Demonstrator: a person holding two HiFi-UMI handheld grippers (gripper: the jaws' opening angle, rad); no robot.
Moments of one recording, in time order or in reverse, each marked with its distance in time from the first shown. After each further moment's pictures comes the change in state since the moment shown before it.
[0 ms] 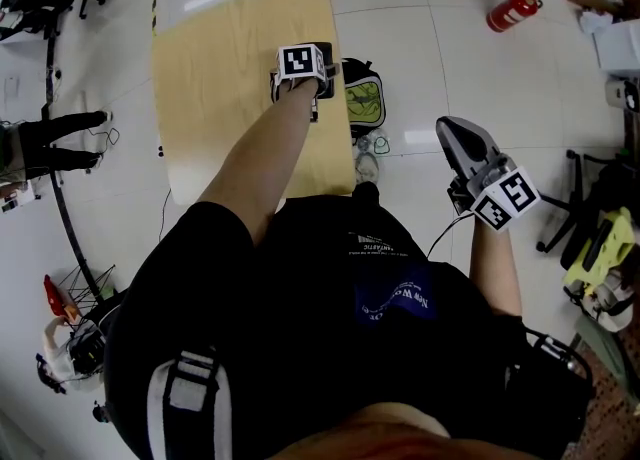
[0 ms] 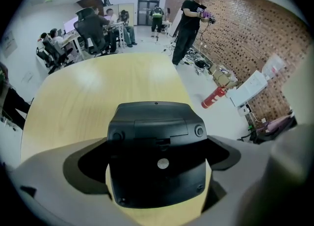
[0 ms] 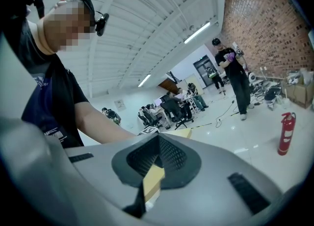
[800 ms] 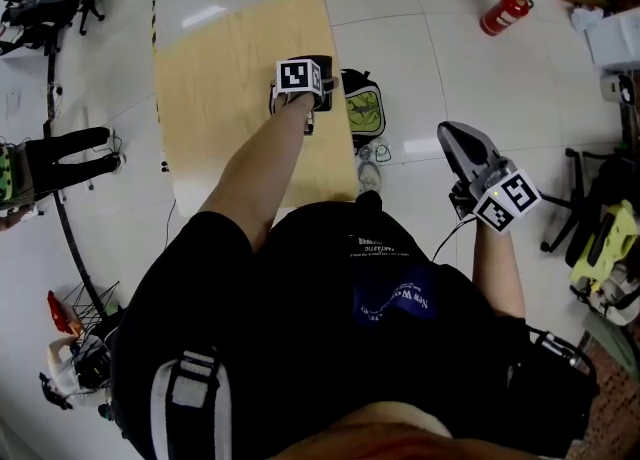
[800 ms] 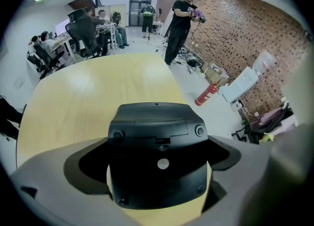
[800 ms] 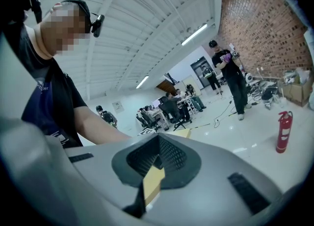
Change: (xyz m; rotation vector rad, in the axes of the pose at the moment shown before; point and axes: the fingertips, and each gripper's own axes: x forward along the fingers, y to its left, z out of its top) left arm -0.006 0.001 -0.007 0.072 -0.012 -0.059; right arm -0.007 0.008 0.000 0.014 -0.018 -0.027
